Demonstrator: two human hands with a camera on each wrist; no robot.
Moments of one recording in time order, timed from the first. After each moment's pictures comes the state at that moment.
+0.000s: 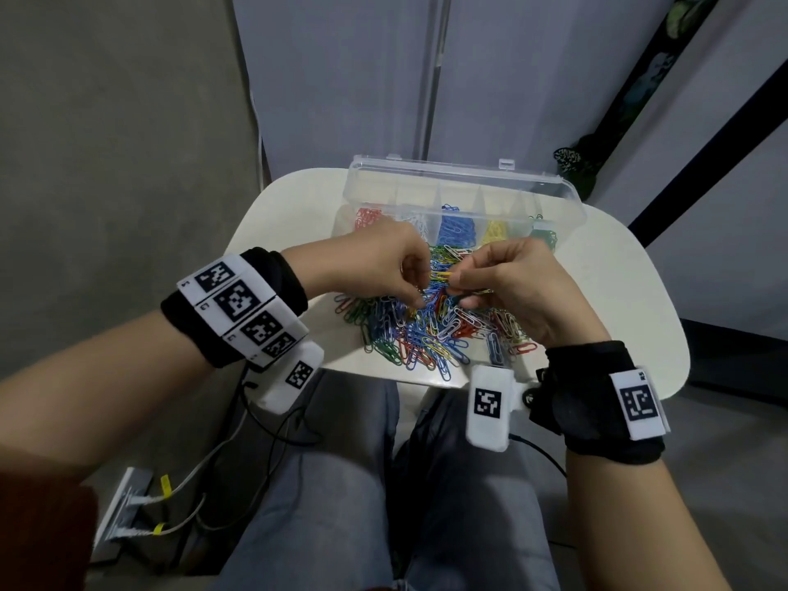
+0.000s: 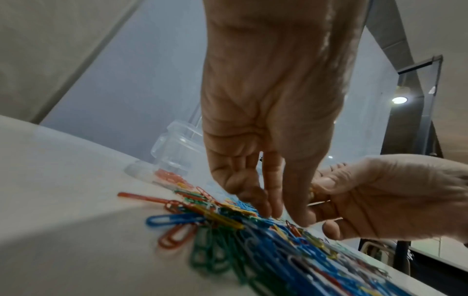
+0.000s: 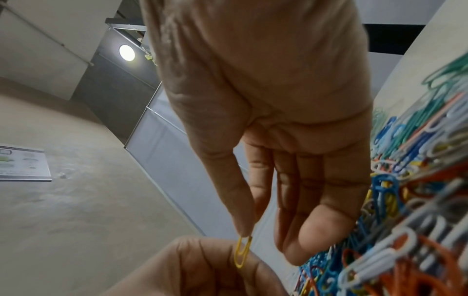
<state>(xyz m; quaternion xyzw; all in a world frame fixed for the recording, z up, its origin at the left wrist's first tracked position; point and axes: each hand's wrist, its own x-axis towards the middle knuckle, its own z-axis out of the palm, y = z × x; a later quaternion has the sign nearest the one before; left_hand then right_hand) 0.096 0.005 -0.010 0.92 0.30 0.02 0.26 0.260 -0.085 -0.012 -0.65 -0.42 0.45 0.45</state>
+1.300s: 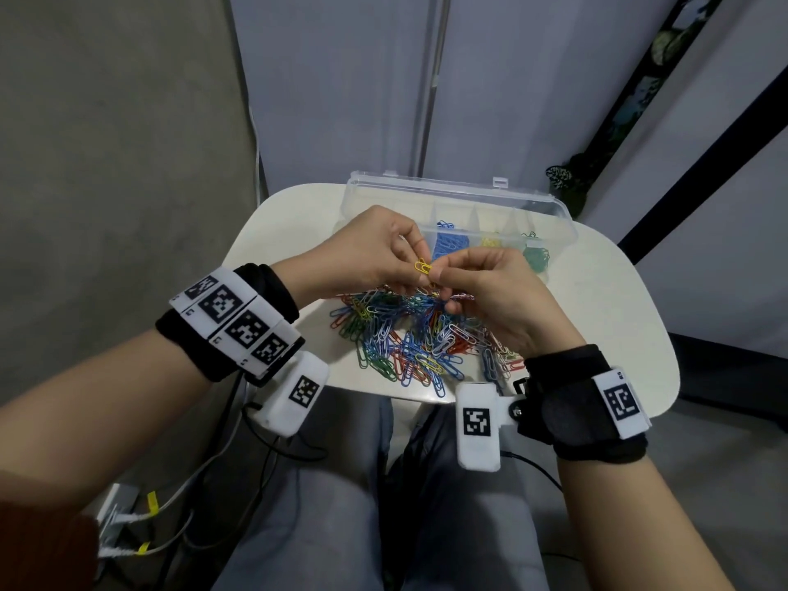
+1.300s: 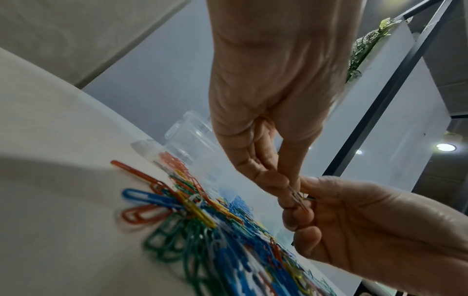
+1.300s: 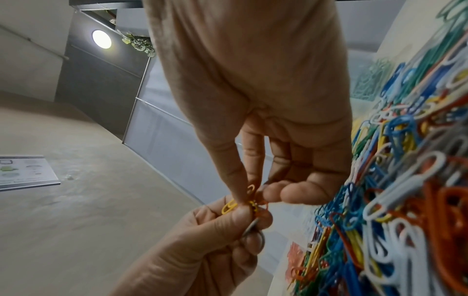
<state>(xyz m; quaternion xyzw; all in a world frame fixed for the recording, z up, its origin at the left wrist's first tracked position) 0.093 0.002 -0.001 0.73 0.35 0.21 0.55 0.248 -0.073 -0.013 -0.61 -0.41 0.48 0.48</state>
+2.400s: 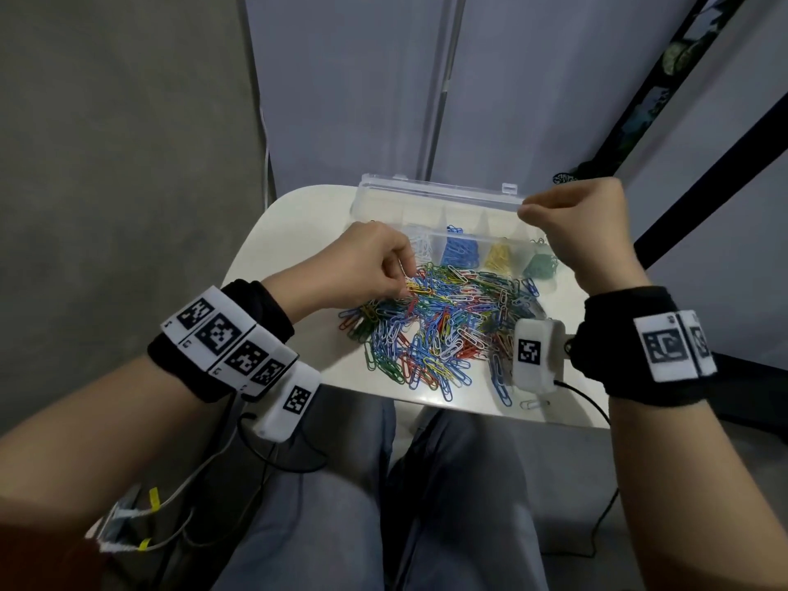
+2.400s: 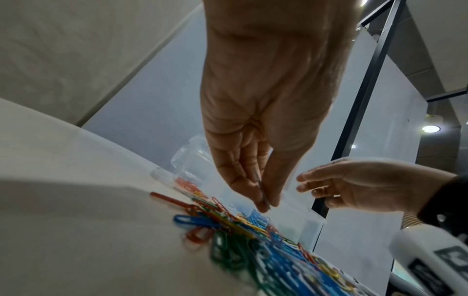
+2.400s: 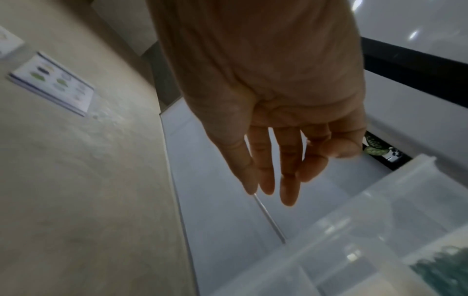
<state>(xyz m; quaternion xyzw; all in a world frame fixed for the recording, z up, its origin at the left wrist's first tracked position) 0.077 0.008 -0.013 0.83 0.39 0.15 0.36 0.313 -0.034 0.023 -0.74 -0.48 0.12 0.46</state>
